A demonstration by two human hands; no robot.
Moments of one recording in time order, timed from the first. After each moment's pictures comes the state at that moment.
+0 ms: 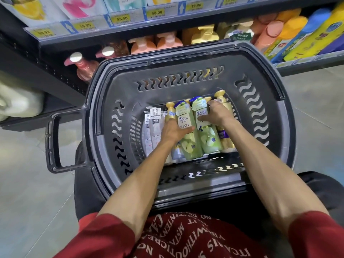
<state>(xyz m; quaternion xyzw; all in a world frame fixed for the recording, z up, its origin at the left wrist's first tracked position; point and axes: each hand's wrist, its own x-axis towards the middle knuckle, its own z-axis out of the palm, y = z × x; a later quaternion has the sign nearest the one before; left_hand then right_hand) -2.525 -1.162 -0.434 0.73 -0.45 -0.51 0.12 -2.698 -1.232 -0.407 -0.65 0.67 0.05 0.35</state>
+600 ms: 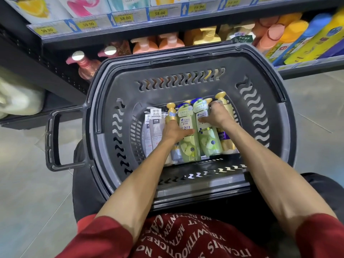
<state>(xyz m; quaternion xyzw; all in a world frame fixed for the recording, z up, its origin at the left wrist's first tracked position) -2.527 -1.163 -0.430 0.72 -0.41 -0.54 0.12 -2.698 -1.233 -0.415 -0.64 0.69 0.04 0.34</state>
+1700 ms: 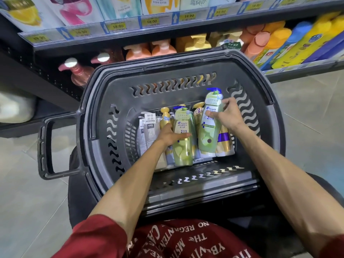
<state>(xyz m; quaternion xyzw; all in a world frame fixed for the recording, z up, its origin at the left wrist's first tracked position) -2.518 -1.165 -0.446 0.67 -0.37 -0.62 0.16 -2.741 -1.218 -0.387 -0.46 0.74 -0.23 0.44</state>
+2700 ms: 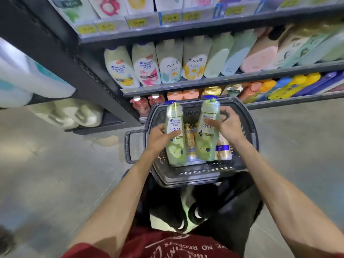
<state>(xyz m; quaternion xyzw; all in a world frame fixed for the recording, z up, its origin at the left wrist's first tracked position) -2.412 -1.123 -0.127 0.71 -0.28 -0.57 0.31 -2.651 -1.187 -0.109 -0.42 0.64 -0.33 0.55</state>
